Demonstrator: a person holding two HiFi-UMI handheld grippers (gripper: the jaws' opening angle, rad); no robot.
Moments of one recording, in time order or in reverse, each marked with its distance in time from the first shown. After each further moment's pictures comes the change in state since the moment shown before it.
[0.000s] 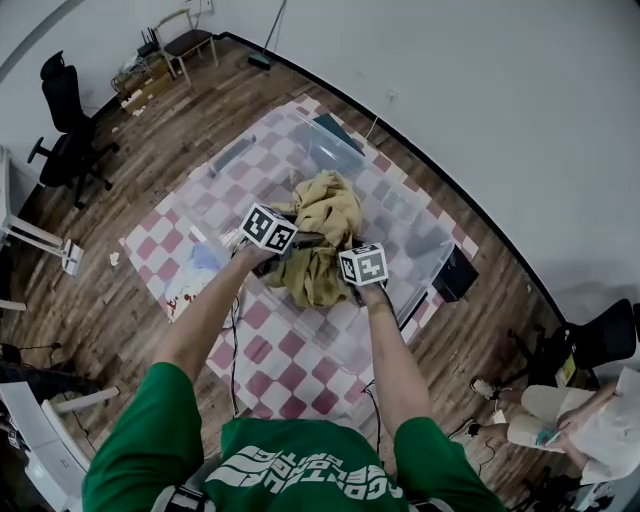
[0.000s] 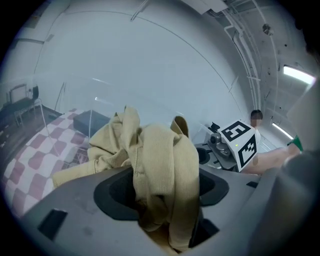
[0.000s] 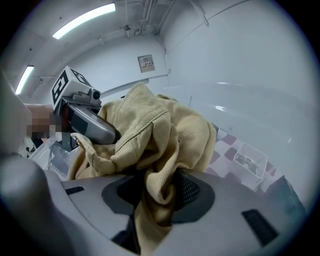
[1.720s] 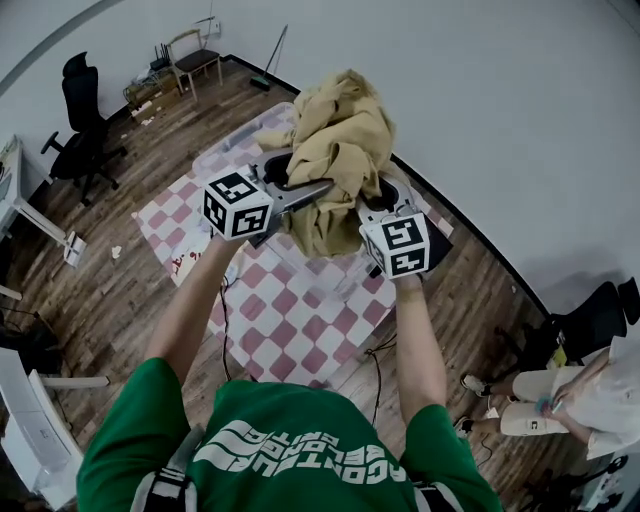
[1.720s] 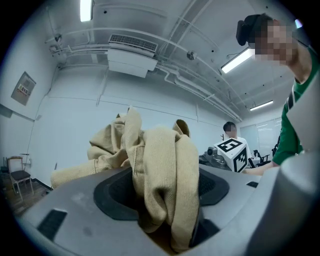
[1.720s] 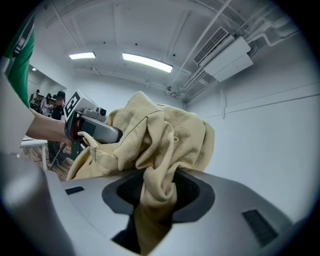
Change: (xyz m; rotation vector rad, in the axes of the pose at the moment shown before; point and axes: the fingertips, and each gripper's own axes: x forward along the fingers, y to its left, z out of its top) left arm -0.222 -0.282 0.129 0.445 -0.633 0.031; right arm -0.334 0.131 0.143 -0.482 -0.616 -0.165
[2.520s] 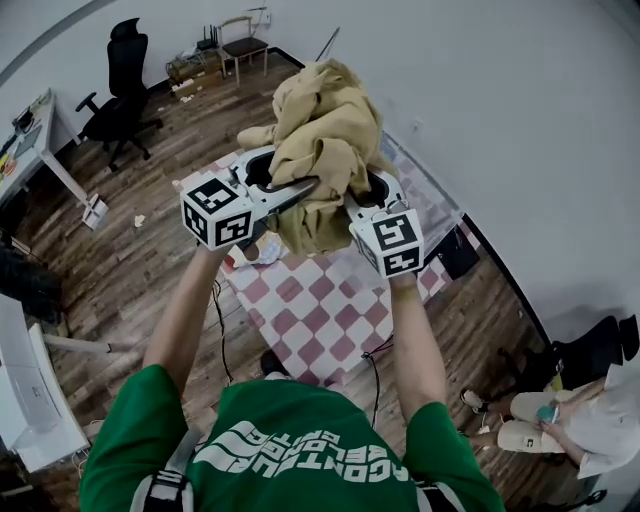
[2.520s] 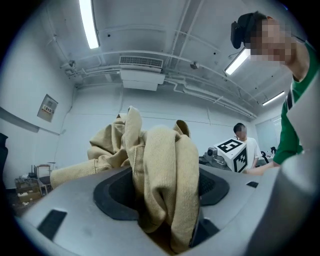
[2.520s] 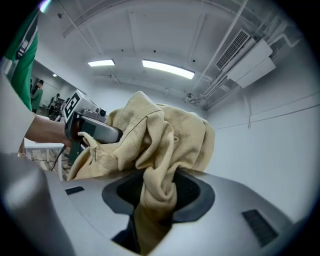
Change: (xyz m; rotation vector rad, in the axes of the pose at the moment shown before) left arm -0.192 0.001 0.018 0.034 -0.061 0.212; right arm 0.033 0.168 0.083 -0.072 -0.086 0.188
